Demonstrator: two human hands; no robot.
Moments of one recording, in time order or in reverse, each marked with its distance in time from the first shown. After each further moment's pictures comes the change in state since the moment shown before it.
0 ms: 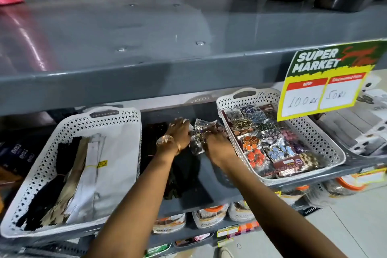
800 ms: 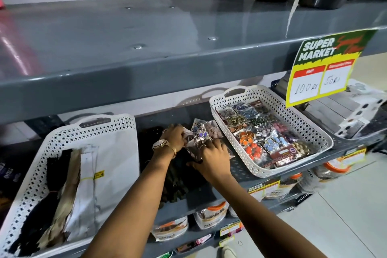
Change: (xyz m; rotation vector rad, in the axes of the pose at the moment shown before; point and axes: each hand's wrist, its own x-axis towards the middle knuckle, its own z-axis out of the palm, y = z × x) left_hand 0.003 -0.018 0.006 -0.032 0.083 0.050; right_hand -0.020 -0.020 0.044 -0.176 0.232 0.092
